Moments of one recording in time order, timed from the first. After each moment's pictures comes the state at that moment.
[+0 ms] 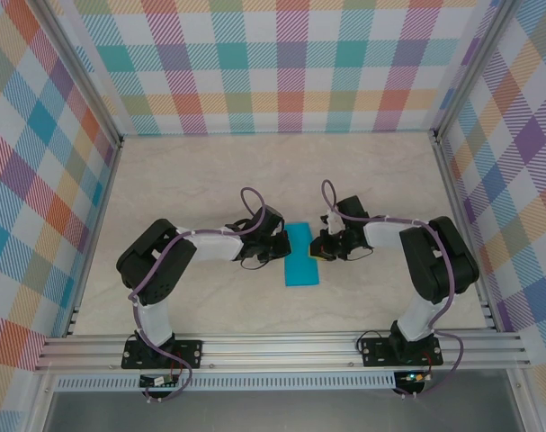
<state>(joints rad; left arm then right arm) -0.76 1.85 0.97 -0.06 0.19 -0.92 0.38 1.71 0.80 -0.26 -0.69 0.50</state>
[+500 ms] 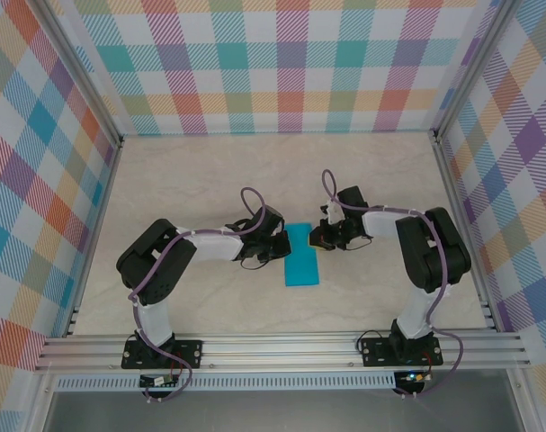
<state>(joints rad) -0.76 1.85 0.97 -0.06 0.18 -0.92 0.34 1.82 0.91 -0.28 -0.70 0.46</state>
